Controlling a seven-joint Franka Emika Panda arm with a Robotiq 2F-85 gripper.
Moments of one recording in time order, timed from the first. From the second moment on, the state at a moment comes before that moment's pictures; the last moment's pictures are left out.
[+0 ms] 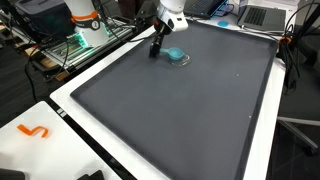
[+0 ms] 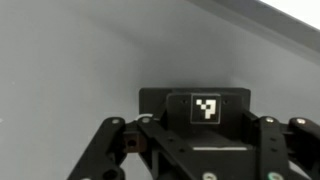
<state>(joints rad) 0.08 0.23 0.08 -2.34 -0.12 2.20 -0.22</state>
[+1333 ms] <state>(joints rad) 0.09 0.34 0.09 -2.19 -0.15 2.02 -0.22</state>
